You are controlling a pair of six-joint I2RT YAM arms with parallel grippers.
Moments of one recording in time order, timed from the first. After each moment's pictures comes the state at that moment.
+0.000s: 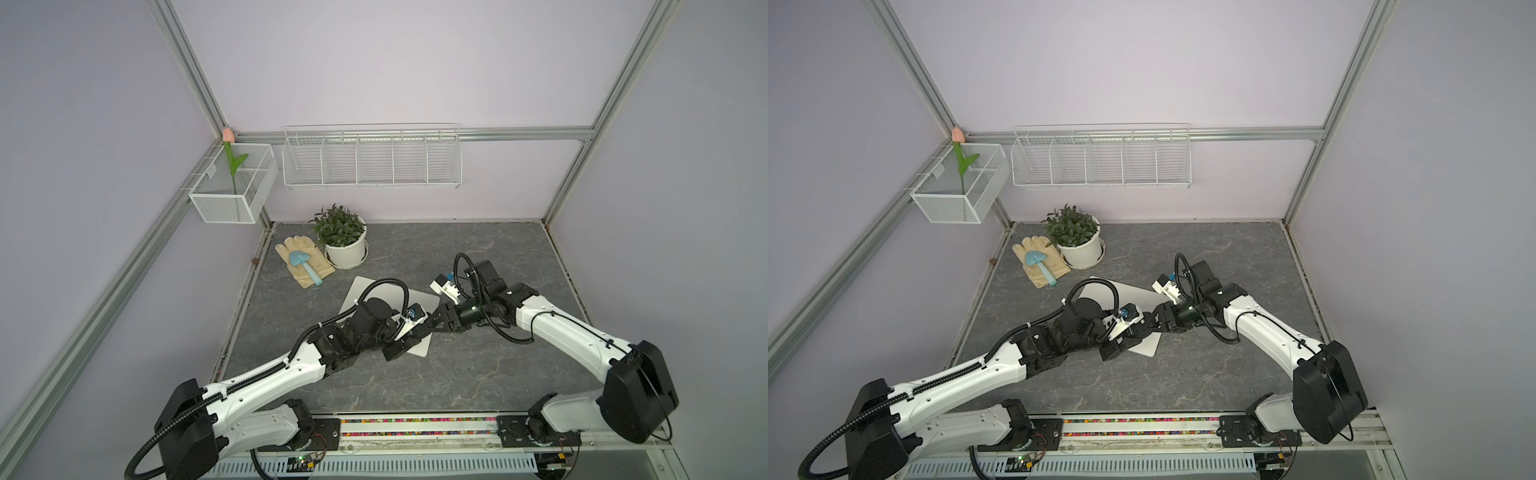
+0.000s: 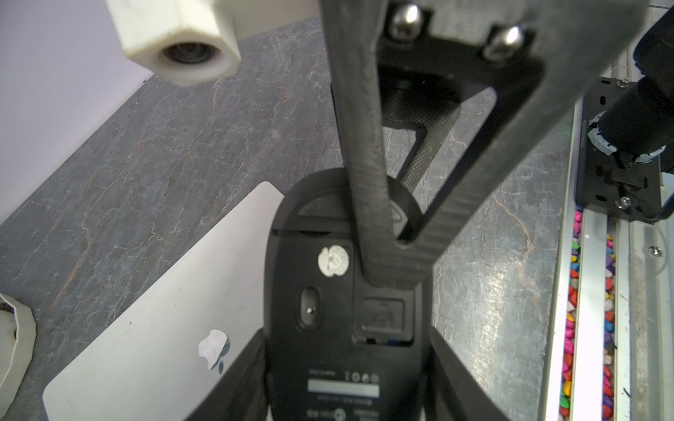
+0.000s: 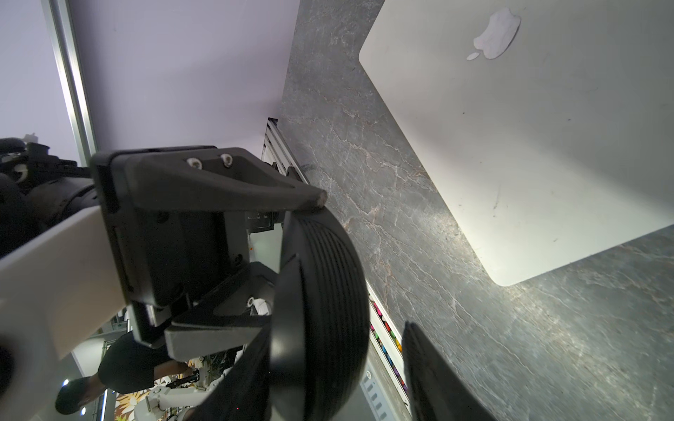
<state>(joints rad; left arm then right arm) -0.97 1.11 0.76 -0.26 0.12 0.24 0.57 1.40 0.99 -0.60 -0.90 0.40</state>
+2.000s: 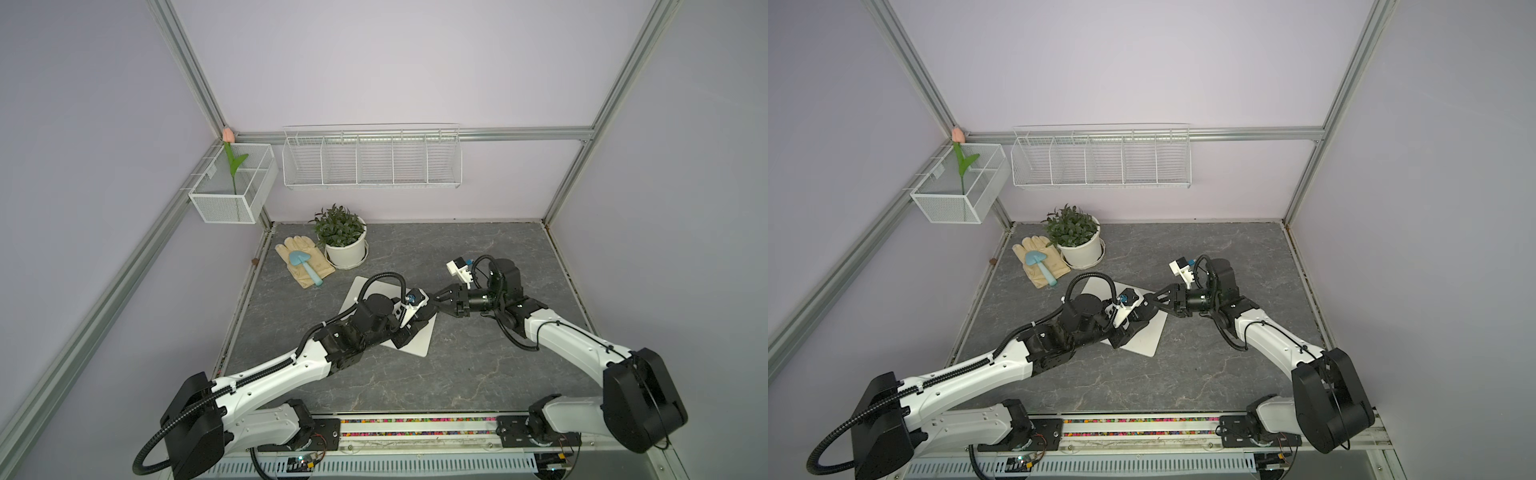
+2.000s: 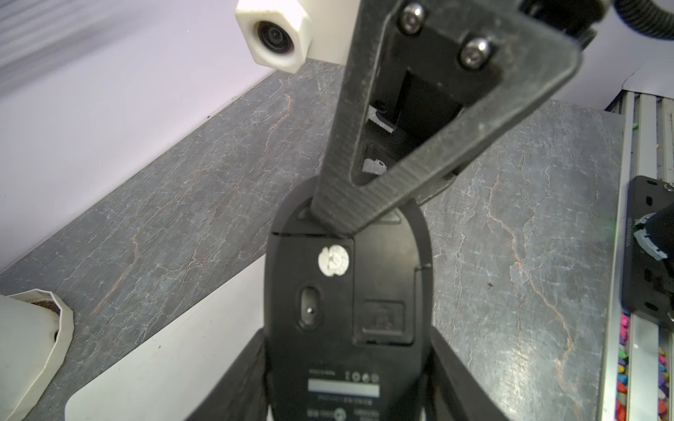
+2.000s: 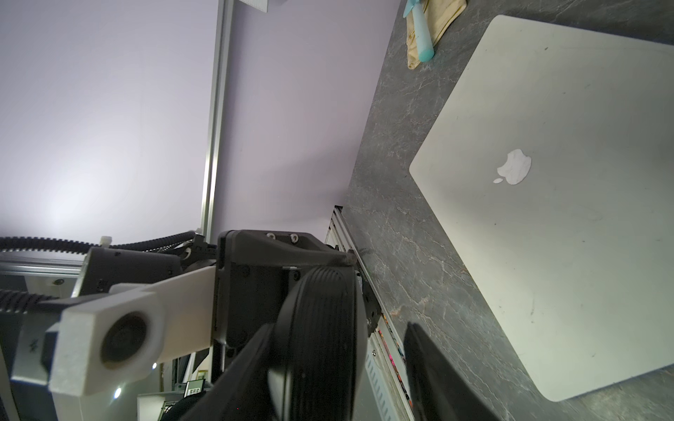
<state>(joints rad) -0.97 1.16 0.76 -0.05 0.02 0.13 0.42 1.34 0.75 0.16 -1.04 0.90</state>
